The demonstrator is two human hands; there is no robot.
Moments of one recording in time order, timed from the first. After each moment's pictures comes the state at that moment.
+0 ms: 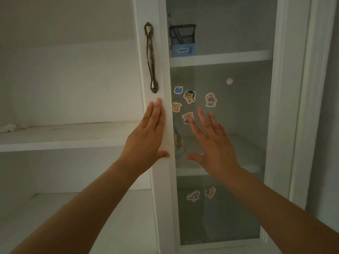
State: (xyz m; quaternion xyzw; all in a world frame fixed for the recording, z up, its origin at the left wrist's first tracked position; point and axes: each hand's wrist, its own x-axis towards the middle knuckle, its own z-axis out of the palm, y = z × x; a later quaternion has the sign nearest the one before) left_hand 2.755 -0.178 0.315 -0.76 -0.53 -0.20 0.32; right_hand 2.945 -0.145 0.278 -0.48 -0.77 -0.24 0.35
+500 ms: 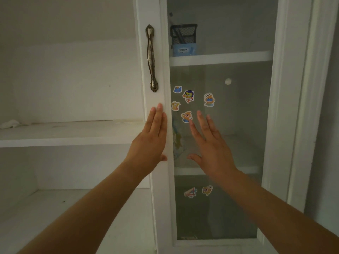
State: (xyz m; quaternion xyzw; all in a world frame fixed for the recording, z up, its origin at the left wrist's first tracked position) left_hand 2.763 -0.173 0.302 -0.75 -0.55 -0.17 0.33; right_hand 2.945 -0.134 0.265 -0.46 -0.75 -0.28 0.38
